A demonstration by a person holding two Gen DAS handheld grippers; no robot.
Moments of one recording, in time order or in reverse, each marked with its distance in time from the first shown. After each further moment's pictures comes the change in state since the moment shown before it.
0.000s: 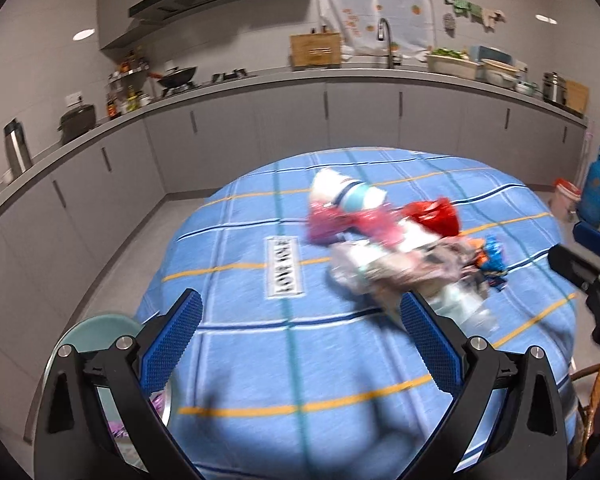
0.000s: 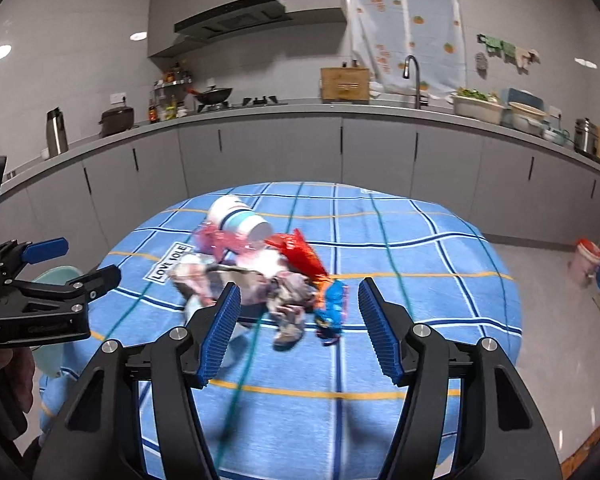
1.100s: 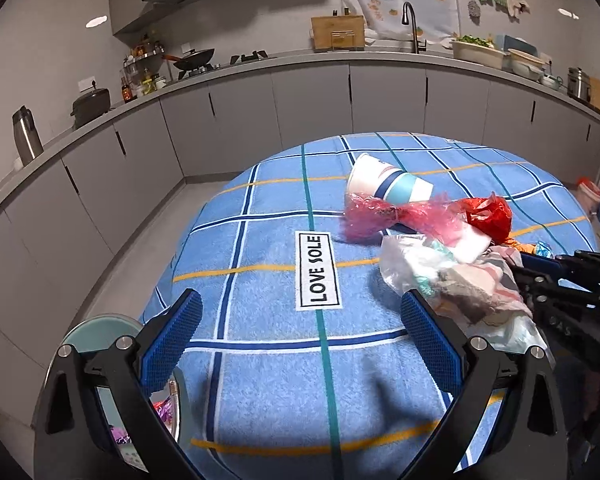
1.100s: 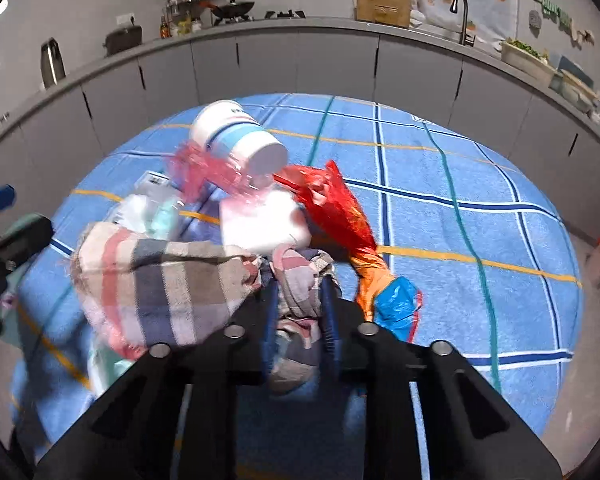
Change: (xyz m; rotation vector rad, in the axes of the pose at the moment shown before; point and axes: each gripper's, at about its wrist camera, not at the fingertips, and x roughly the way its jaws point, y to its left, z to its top) left arm 0.042 0.030 0.007 -0.039 0.067 0.079; right arm 0.128 0.016 0.007 -0.082 0.307 0.083
